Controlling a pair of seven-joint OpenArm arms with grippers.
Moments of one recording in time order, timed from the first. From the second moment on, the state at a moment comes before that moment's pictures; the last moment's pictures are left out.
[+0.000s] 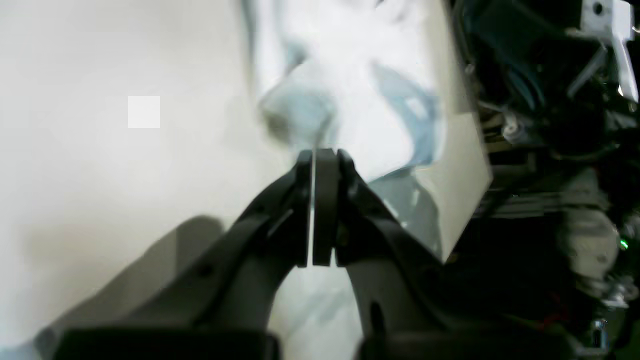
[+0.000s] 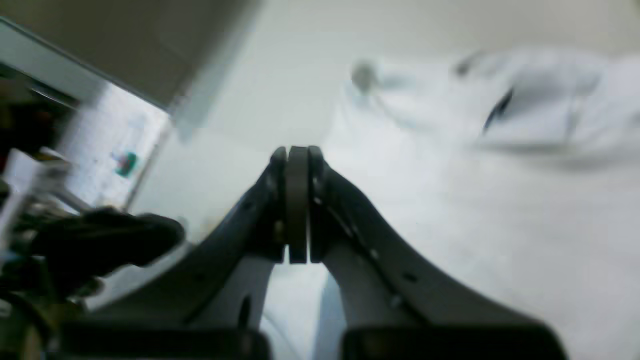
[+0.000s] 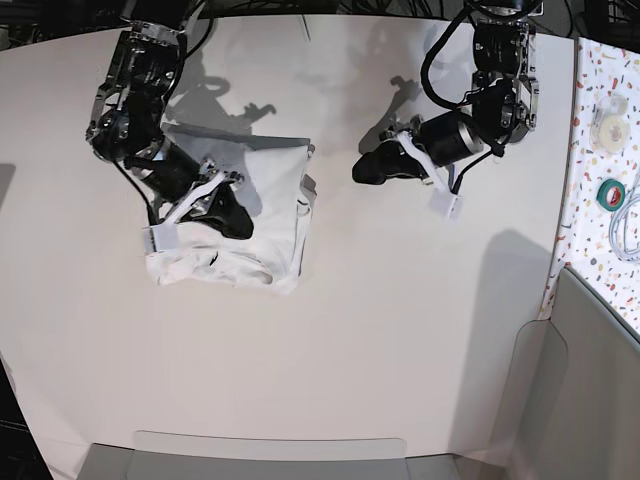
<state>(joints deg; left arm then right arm) 9.6 -11.0 -3.6 99.2 -62.7 -18.7 57.2 -3.3 -3.7 18.6 101.9 43.2 30.8 -59.8</state>
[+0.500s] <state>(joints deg) 11.7 -10.8 -4.0 99.2 -63.1 -18.9 56.4 -7.0 9.1 18.4 97.5 21.1 31.9 -55.9</state>
